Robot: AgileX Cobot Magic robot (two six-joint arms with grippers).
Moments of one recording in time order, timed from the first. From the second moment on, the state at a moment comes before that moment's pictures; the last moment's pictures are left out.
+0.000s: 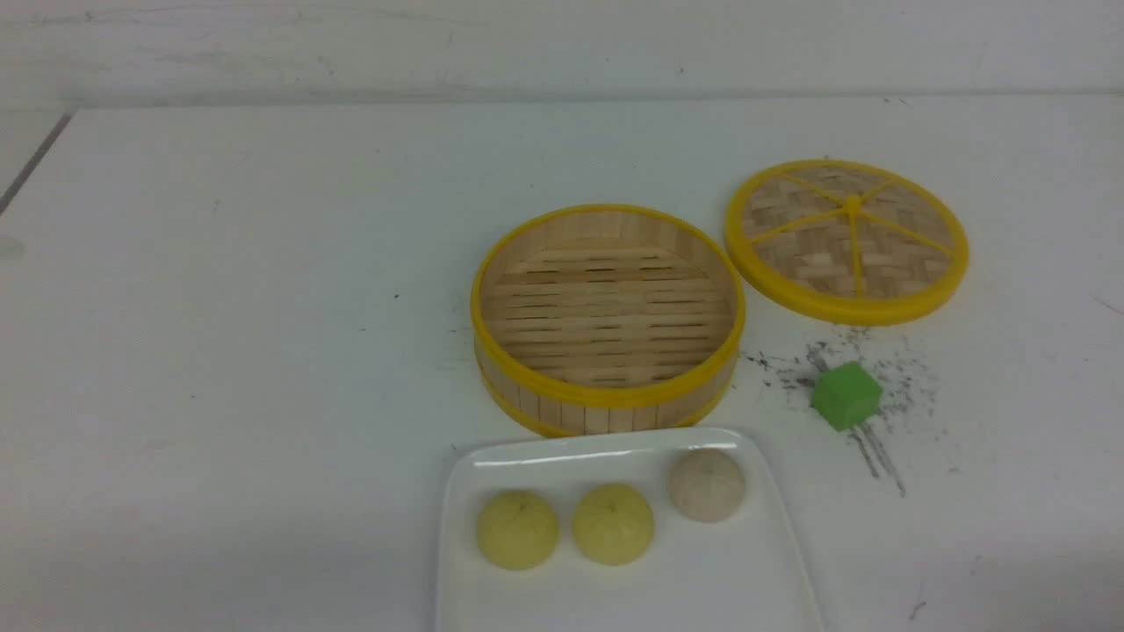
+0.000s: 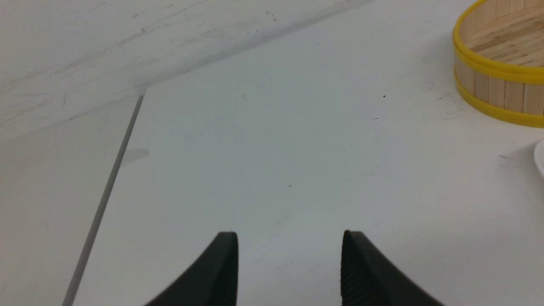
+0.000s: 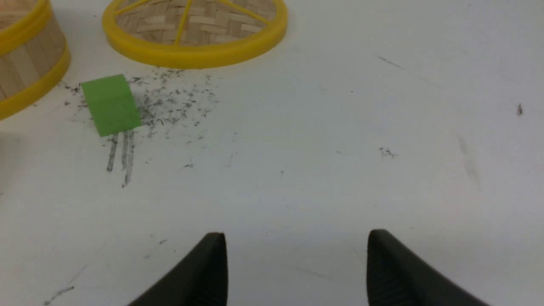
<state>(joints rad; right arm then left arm) -0.05 -0.01 0.02 0.01 0.40 0.01 -0.19 -0.02 -0.34 0.24 0.69 0.14</state>
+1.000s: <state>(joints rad) -0.05 -0.01 0.02 0.01 0.40 0.04 -0.19 -0.02 -0.34 0.27 0.76 0.14</state>
